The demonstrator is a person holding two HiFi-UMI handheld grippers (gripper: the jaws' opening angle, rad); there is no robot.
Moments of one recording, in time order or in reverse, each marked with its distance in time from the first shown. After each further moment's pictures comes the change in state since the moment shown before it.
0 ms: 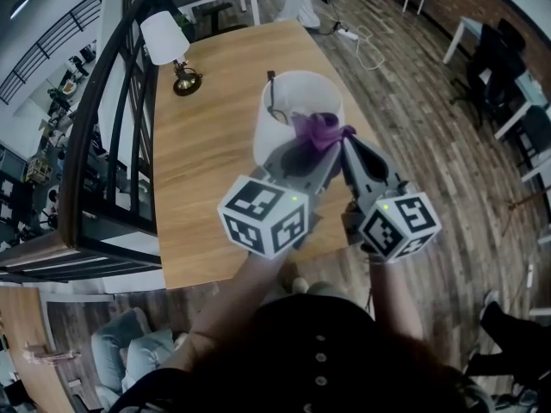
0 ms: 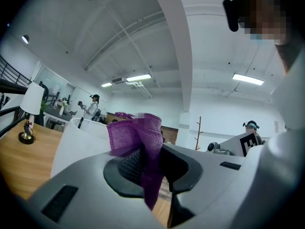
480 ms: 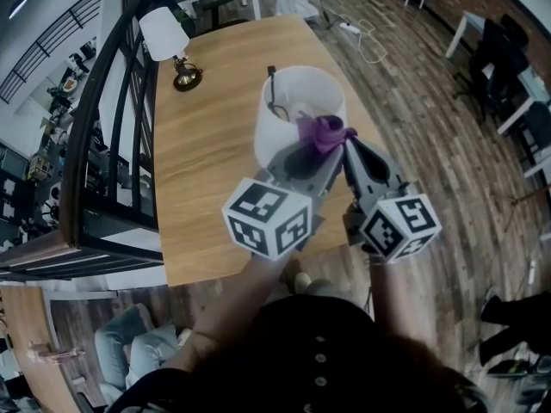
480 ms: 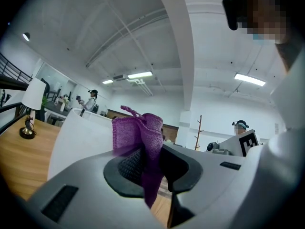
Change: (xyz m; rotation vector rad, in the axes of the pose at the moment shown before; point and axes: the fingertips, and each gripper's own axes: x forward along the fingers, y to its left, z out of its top) left arm 0.000 0.002 -0.018 -0.024 0.033 0.005; right arm -0.002 -0.005 -0.017 0.032 0.022 -0.021
